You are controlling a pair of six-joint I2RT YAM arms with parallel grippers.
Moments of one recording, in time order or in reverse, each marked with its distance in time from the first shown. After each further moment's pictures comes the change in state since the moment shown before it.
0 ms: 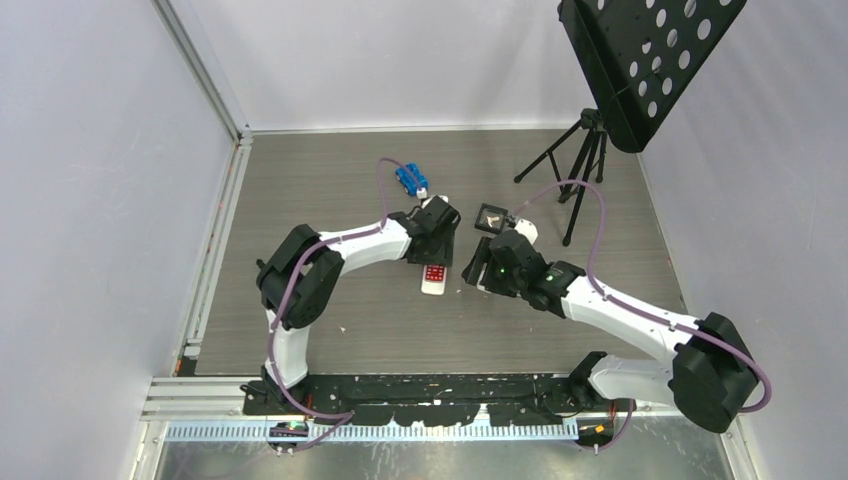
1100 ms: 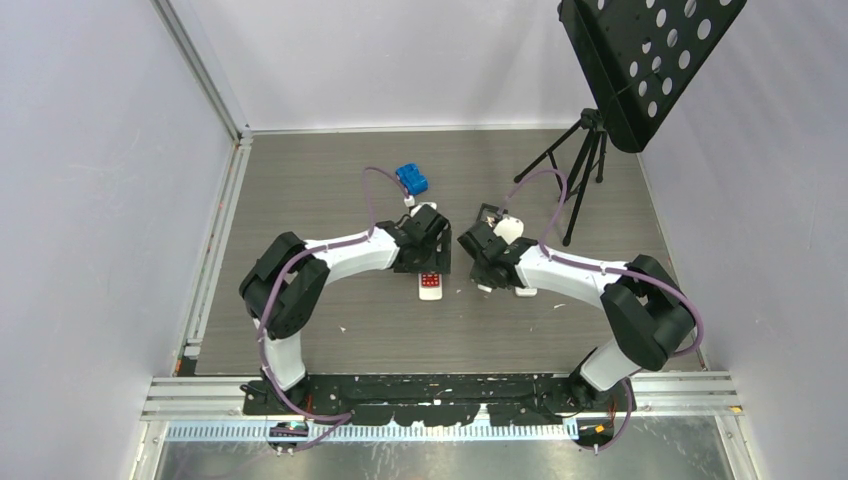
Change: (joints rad) left arm 0.016 -0.117 -0.152 0.055 0.026 -0.051; right arm 0.006 0.370 0.193 -0.136 0.191 0.094
